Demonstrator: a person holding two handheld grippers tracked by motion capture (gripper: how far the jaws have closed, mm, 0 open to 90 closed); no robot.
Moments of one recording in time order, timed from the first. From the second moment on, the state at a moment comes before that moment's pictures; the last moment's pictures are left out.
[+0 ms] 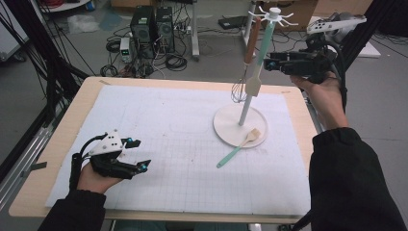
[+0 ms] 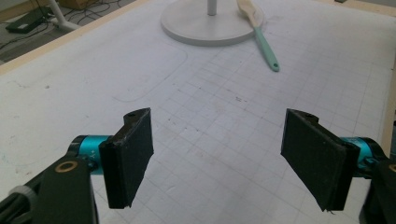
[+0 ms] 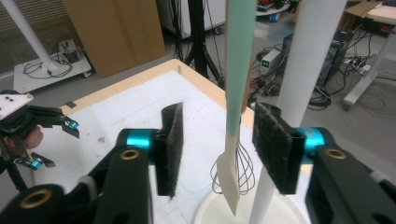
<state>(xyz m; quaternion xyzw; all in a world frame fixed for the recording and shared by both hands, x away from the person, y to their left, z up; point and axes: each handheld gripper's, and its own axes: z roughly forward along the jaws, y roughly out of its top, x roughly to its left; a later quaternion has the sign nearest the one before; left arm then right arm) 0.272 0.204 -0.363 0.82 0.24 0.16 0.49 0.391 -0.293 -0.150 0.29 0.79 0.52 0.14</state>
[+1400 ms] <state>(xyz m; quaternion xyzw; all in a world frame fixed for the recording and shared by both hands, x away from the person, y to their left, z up) 0.273 0.206 -0.364 0.82 0.24 0.16 0.49 0.369 -0.291 -0.153 0.26 0.79 0.54 0.14</state>
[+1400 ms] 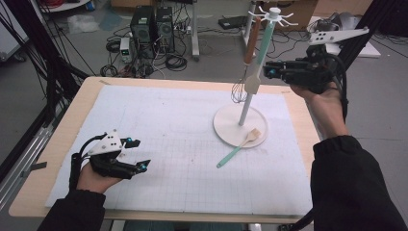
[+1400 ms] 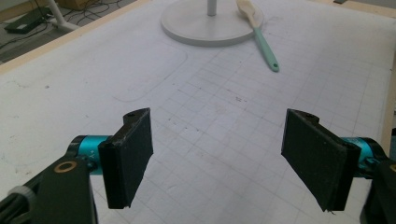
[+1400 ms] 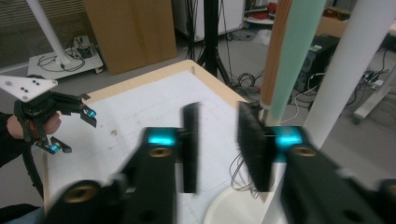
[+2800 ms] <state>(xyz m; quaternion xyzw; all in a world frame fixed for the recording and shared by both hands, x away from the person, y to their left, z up) 0.274 0.206 -0.364 0.82 0.24 0.16 0.49 0.385 -0.319 -0.084 0.28 0.76 0.56 0.19</state>
